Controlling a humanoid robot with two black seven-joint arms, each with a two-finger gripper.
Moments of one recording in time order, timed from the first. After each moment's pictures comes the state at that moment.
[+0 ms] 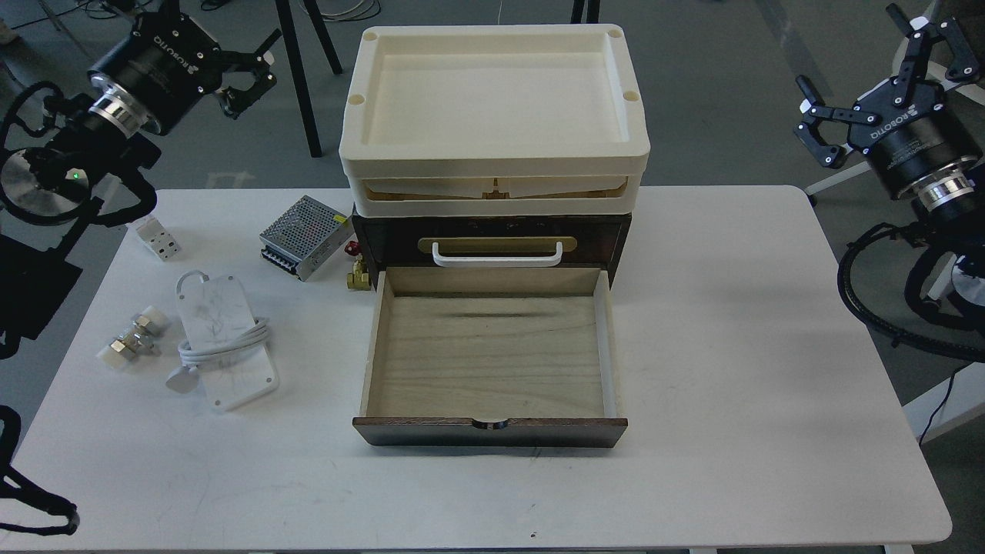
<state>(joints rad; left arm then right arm) -0.84 0.51 -0.92 -0.80 -0.25 -0.49 0.13 0.72 -0.64 0.75 0.94 0.10 0.49 0.34</state>
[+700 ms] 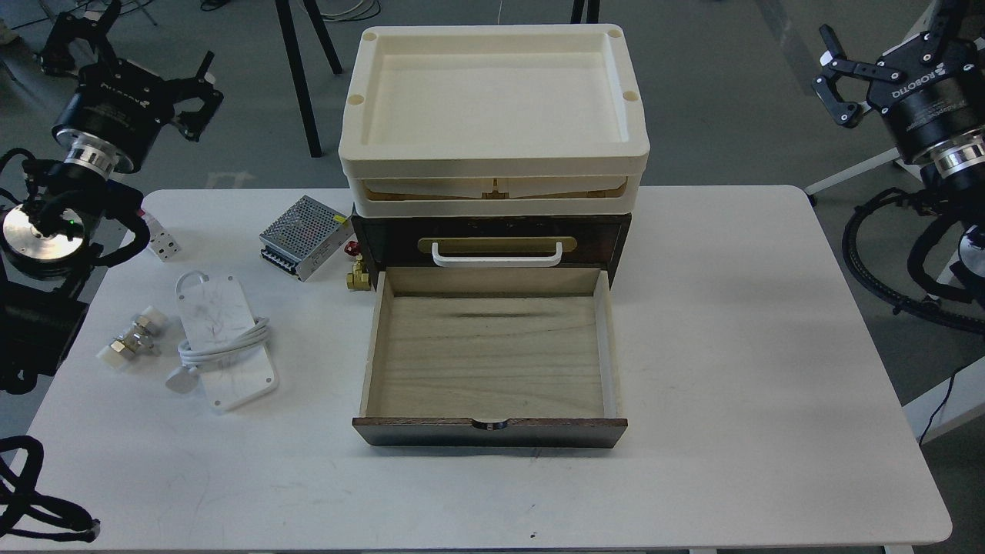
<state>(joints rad) -0.69 0.49 -1.12 -0.92 -0.31 -0.49 -0.03 0.73 -0.63 0.85 0.92 0.11 0.49 0.34</state>
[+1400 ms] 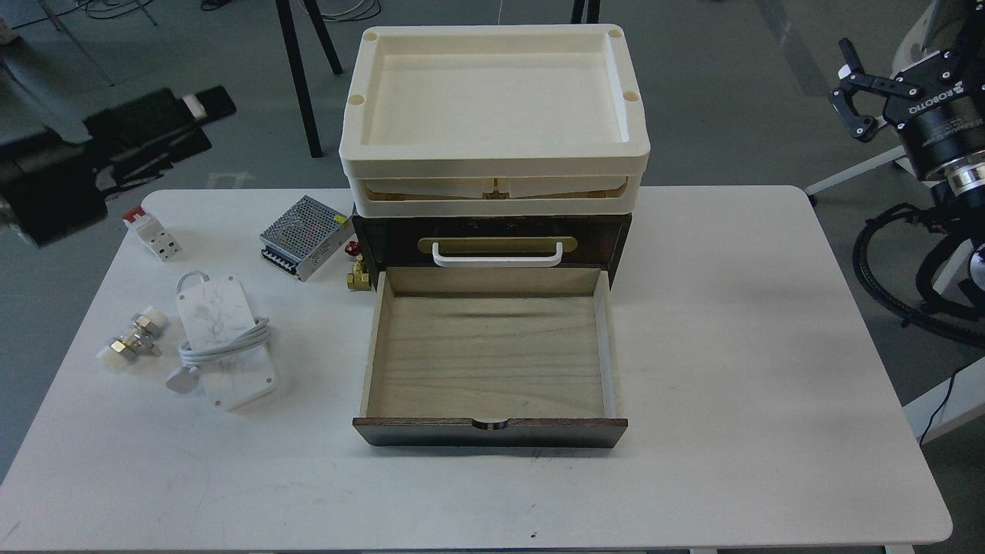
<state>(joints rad) -0.32 1.11 -1.07 -1.64 1.25 -0.34 -0.25 0.66 -0.63 0.91 0.94 0.12 0.49 0.35</state>
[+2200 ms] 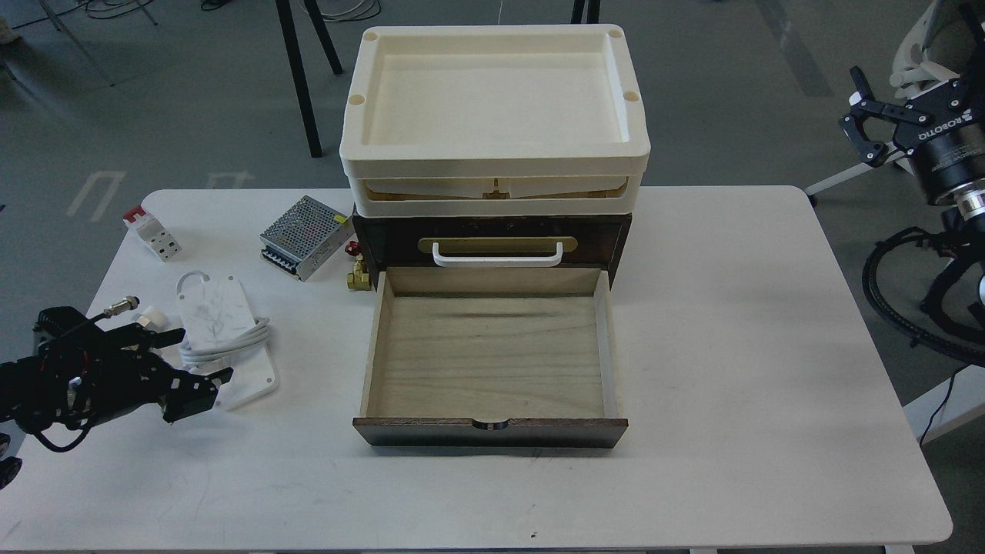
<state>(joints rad) -0.41 0.76 -0.52 -0.85 2.16 0.17 -0.49 0.59 -0.64 0.94 0.94 0.12 0.49 0.35</state>
